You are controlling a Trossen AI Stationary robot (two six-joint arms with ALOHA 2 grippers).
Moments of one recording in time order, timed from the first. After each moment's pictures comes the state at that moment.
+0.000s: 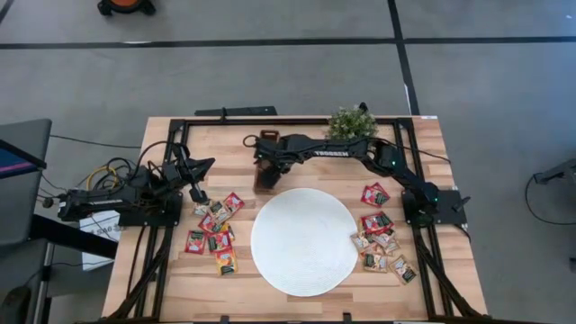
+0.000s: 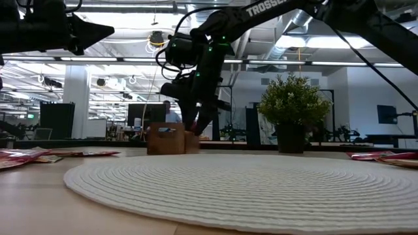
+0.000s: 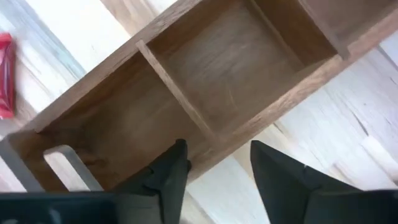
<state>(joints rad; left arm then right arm) 0.14 0.07 0.00 0.44 -0.26 0.28 -0.20 2.37 2.03 -0.94 0.08 0.43</state>
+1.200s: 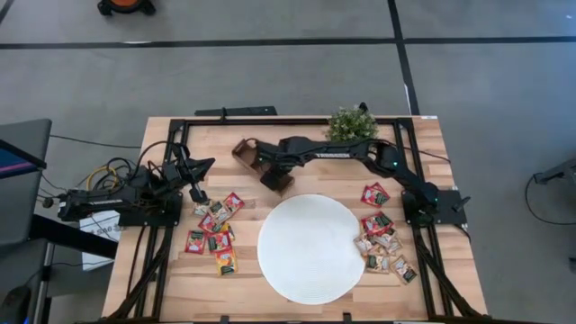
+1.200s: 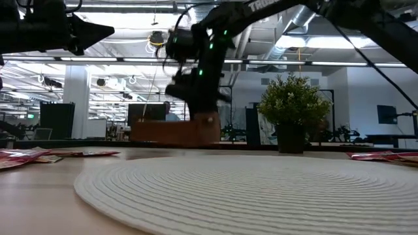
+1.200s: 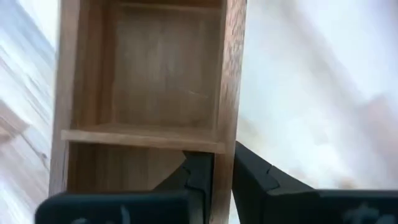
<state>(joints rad) 0.14 0.07 0.00 0.44 -0.26 0.27 -0.18 2.31 2.02 -0.94 0.22 0.32</state>
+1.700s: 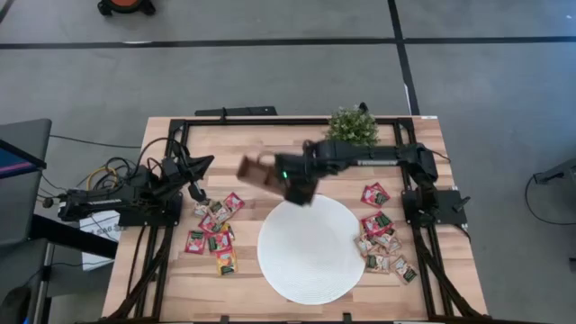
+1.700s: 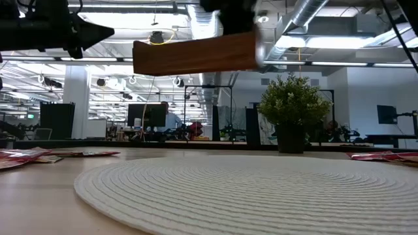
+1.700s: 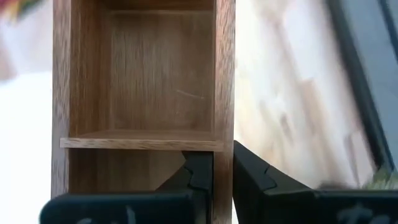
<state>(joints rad) 0.14 0.07 0.04 0.41 -0.32 0.16 0.05 1.99 2.02 -1.32 0.27 0.23</state>
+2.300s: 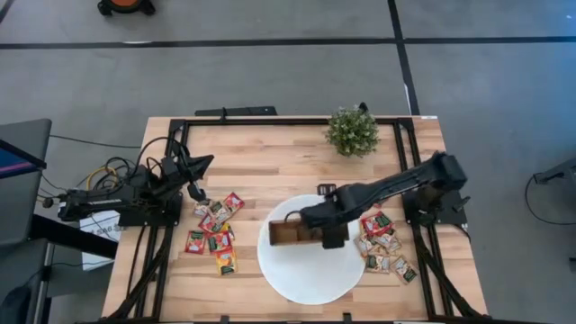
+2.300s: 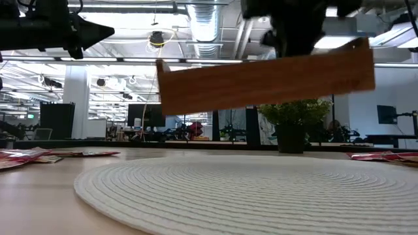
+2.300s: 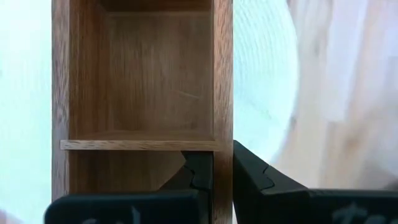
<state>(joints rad) 0.14 0.07 0.04 0.41 -0.32 0.14 0.27 1.76 1.44 -1.04 0.14 0.13</state>
